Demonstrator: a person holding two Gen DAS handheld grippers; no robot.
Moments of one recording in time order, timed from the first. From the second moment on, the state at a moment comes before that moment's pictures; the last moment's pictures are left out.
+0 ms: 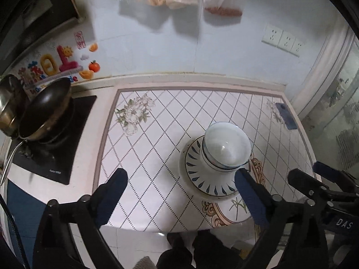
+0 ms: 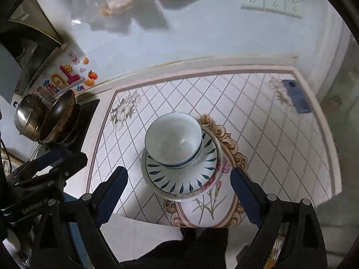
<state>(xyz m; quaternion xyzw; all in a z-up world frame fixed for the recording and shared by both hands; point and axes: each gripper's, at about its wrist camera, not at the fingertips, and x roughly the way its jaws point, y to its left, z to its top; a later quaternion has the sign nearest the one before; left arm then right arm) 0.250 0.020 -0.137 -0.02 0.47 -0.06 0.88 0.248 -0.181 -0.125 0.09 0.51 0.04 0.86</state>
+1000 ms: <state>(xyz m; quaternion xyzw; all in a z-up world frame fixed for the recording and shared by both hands) 0.072 0.021 -0.068 -0.04 0.37 0.01 0.93 0.045 -0.193 -0.013 0.04 0.39 0.04 0.92</state>
